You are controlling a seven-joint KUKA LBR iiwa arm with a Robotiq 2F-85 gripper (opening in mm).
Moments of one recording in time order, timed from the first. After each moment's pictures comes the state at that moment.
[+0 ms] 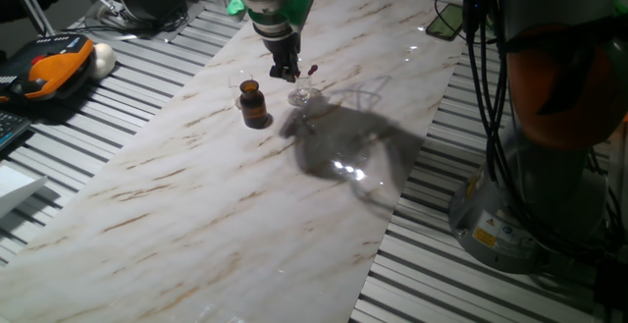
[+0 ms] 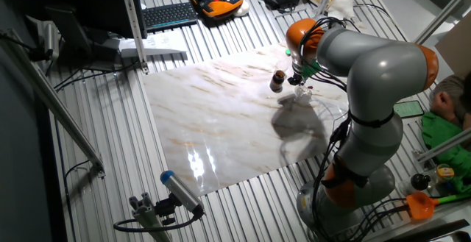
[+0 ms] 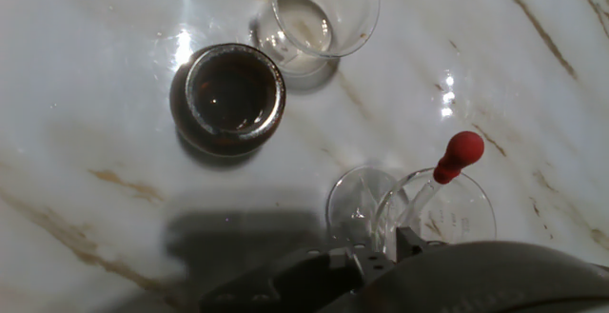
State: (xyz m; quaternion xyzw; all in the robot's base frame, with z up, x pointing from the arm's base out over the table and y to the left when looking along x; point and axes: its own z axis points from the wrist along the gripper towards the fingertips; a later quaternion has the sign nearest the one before) arm 0.505 -0.108 0.111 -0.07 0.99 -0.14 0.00
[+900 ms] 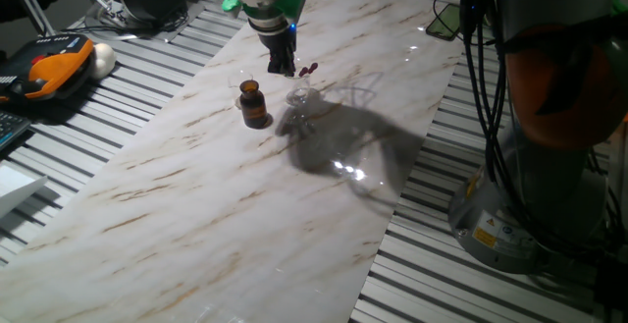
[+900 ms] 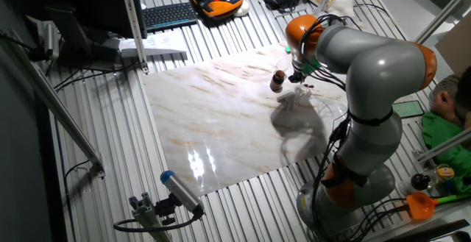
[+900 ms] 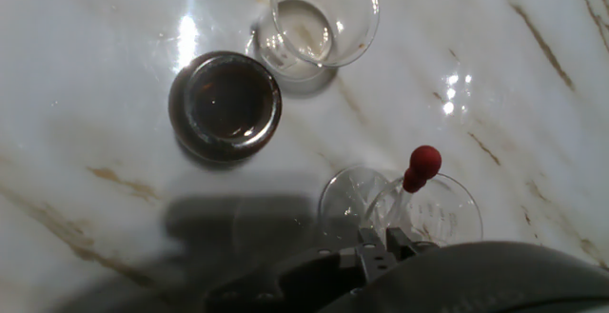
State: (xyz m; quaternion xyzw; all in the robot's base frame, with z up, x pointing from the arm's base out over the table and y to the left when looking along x) arm 0.512 -0.112 0.117 -0.09 0.99 -0.14 -0.01
